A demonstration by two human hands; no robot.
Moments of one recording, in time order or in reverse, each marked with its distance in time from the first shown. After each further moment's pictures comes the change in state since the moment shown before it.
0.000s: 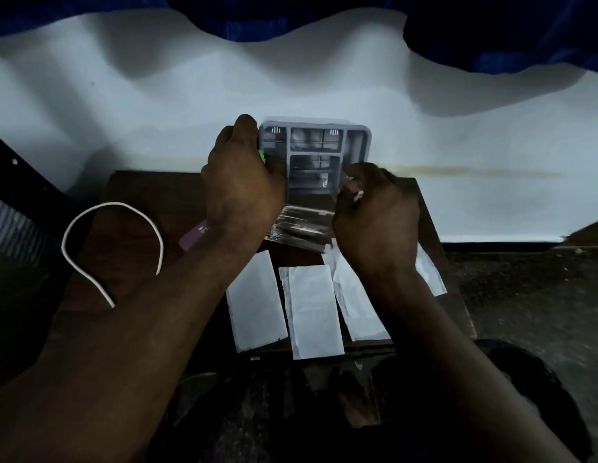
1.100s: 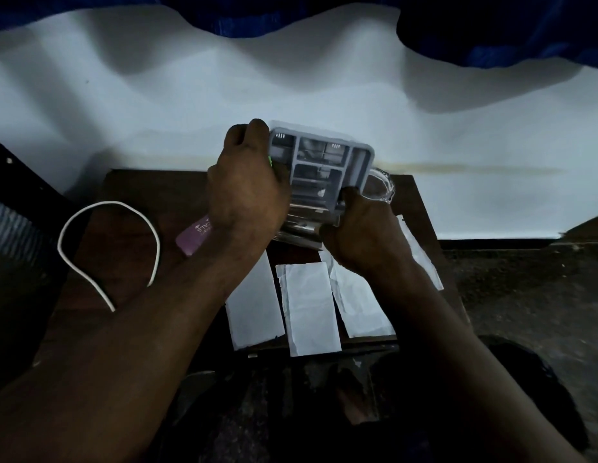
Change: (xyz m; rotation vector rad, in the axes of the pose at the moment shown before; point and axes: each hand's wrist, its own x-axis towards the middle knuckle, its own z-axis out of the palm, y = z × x) left_hand -0.008 0.007 0.003 0.114 -0.026 0.095; right_hand 0.000 0.026 0.010 -0.091 -0.462 0.077
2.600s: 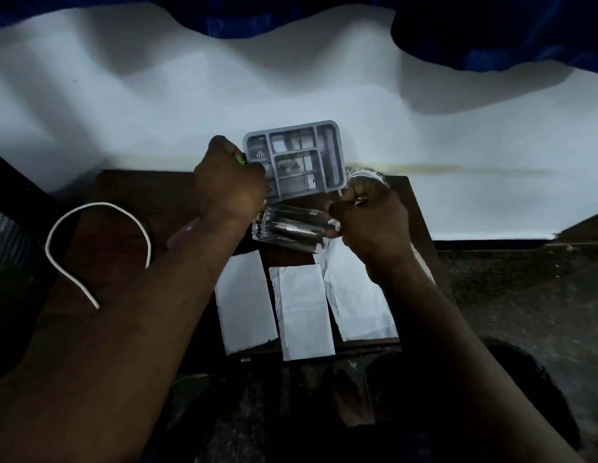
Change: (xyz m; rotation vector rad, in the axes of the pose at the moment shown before) left_hand 0.020 -0.034 0.036 -0.317 -0.070 -0.533; right_hand 0.004 -0.001 -0.005 0.616 0.138 0.296
